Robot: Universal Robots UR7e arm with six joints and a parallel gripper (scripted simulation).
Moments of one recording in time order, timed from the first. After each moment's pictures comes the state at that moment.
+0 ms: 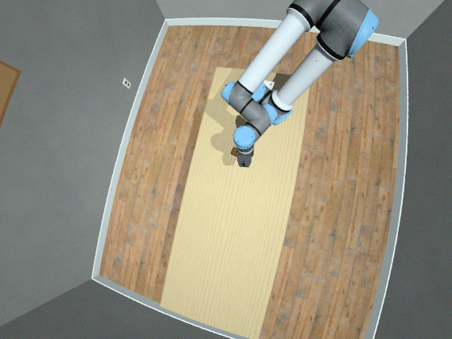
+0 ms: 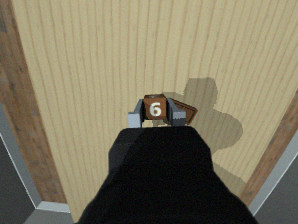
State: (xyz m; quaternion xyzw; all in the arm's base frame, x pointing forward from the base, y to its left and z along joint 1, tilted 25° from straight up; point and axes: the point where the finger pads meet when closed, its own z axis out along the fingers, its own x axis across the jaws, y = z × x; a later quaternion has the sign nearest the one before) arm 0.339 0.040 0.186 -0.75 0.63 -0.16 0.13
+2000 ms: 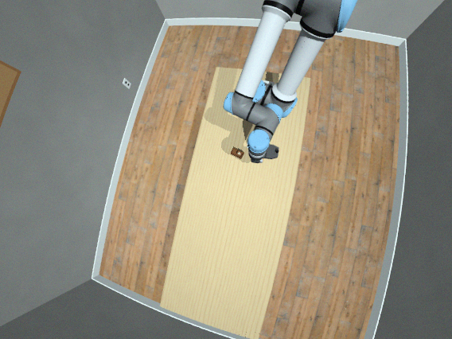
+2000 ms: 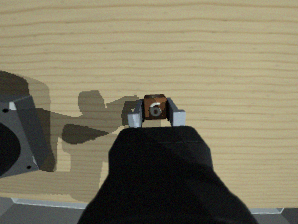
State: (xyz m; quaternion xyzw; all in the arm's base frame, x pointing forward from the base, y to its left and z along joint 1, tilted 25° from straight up) arm 0.322 0.113 0.177 -0.98 -0.05 -0.21 -0.01
